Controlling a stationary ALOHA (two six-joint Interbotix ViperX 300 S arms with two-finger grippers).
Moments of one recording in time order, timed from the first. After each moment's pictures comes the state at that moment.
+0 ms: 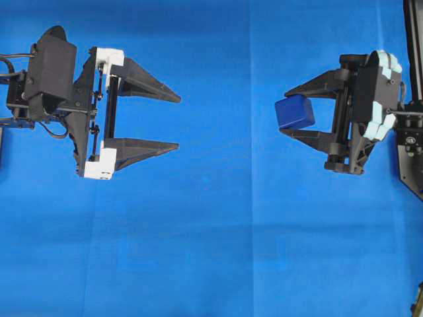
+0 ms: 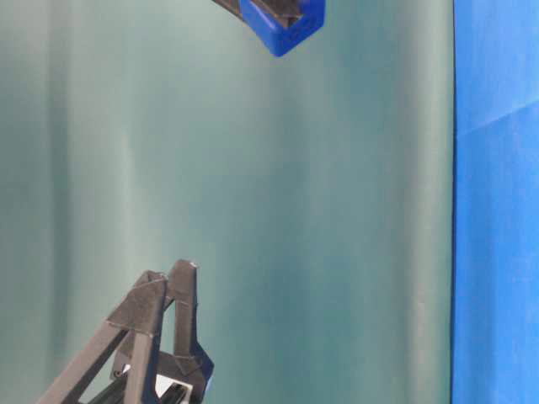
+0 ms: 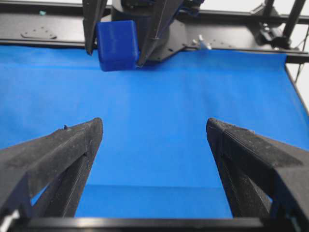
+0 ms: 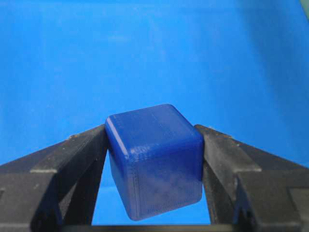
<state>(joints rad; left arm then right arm) -0.02 -0.39 0.75 0.01 -0.22 -0.06 0.12 -0.58 0.86 -0.91 0.39 1.07</state>
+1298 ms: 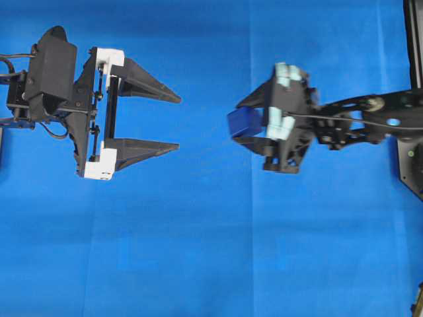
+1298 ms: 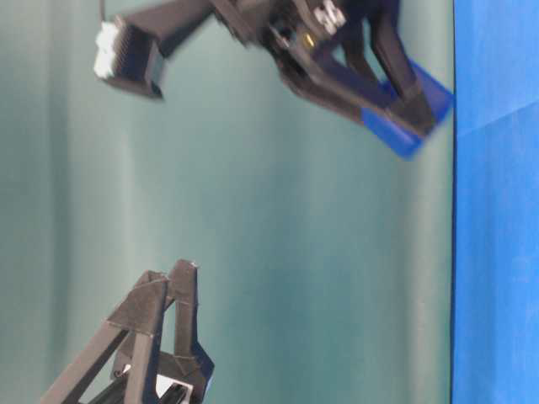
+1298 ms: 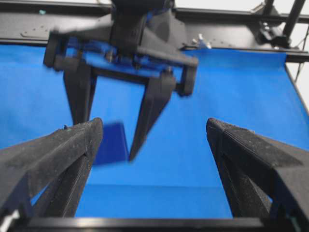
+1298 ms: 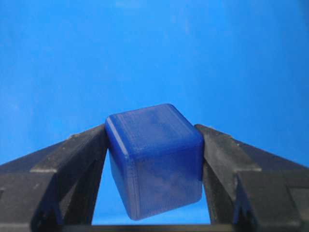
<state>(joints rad) -0.03 -0.39 0.75 0.01 -0.22 -0.06 -0.01 -0.15 0.72 -0.91 0.15 1.07</state>
